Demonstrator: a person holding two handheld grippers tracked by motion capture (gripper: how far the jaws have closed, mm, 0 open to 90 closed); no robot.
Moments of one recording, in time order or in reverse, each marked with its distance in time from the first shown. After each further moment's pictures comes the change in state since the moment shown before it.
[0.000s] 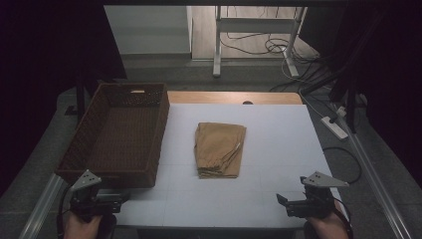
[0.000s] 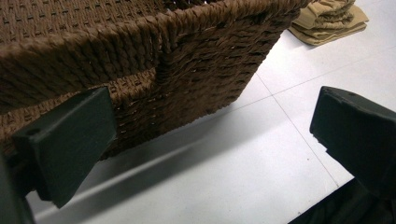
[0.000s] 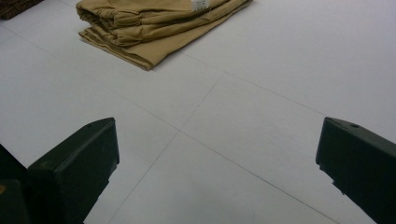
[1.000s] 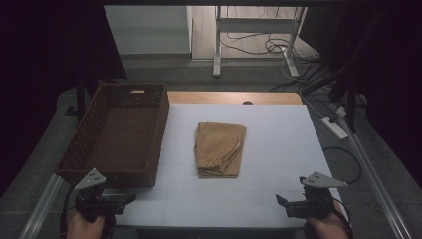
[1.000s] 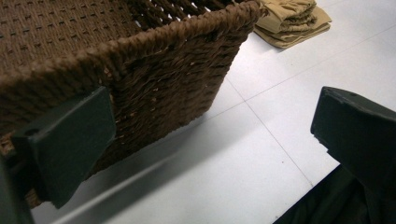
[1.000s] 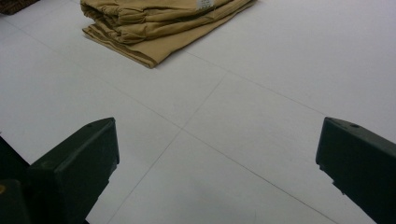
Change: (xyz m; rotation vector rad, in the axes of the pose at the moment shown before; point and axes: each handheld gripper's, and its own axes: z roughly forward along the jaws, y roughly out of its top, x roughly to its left) left arm -0.009 0.008 0.004 -0.018 -0.086 0.060; right arm 0.001 0.000 0.000 0.005 0.009 -0.017
